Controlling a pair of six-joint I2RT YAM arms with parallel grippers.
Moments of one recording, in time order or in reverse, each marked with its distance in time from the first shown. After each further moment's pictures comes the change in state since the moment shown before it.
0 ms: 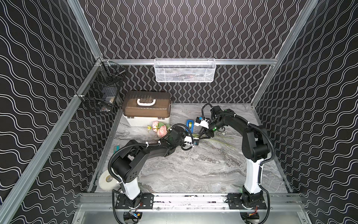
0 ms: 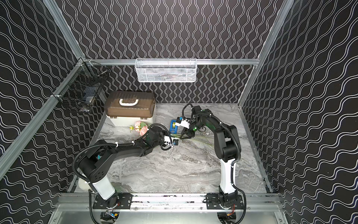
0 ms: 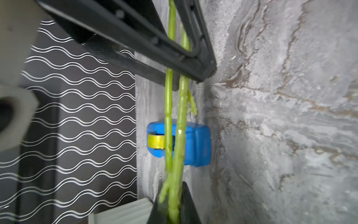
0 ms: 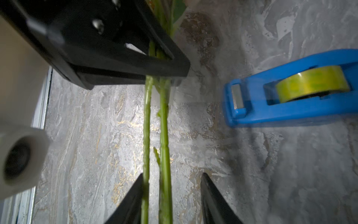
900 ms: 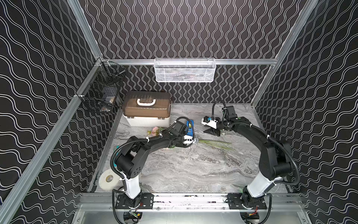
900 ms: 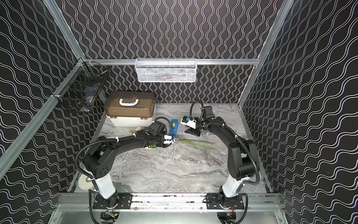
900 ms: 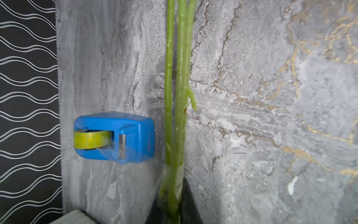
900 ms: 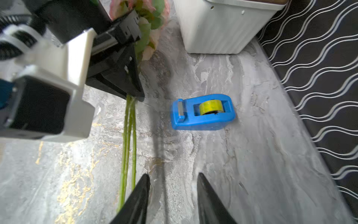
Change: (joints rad) left arm 0.035 0.061 0.226 -0.520 0.149 -0.137; right arm -0.053 -0.344 -0.346 0.410 0.029 -0.042
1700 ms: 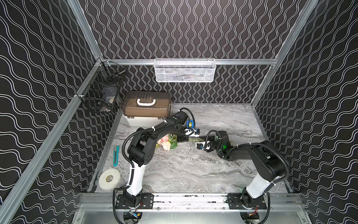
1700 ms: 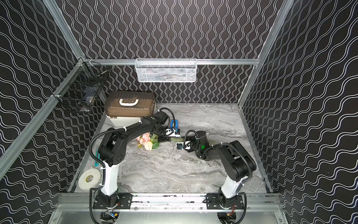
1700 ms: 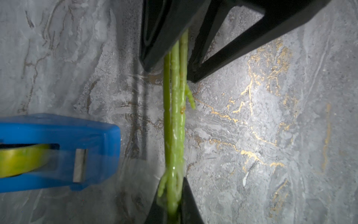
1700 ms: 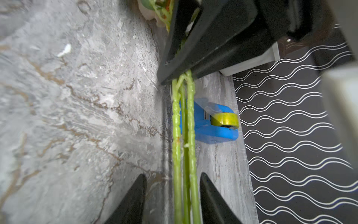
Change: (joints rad) left arm 0.073 0.247 0.471 -0.617 0.270 -0.116; right arm 0.175 -0.080 -0.753 1.177 0.325 -0.189
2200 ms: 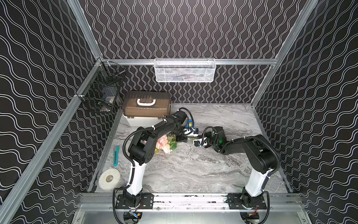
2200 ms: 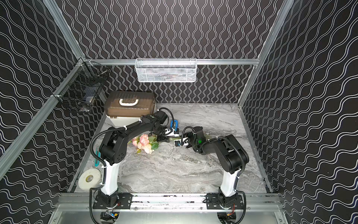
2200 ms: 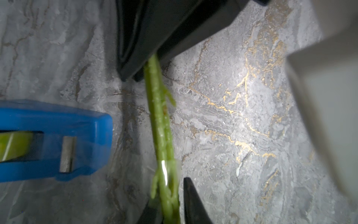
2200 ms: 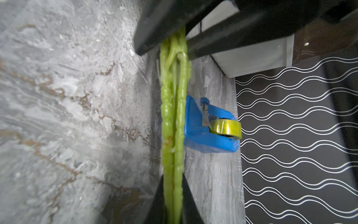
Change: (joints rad) left arm 0.029 0.046 0.069 -0.087 0.016 -0.023; right arm -0.013 0.183 0.168 -0.028 -0.012 -0.149
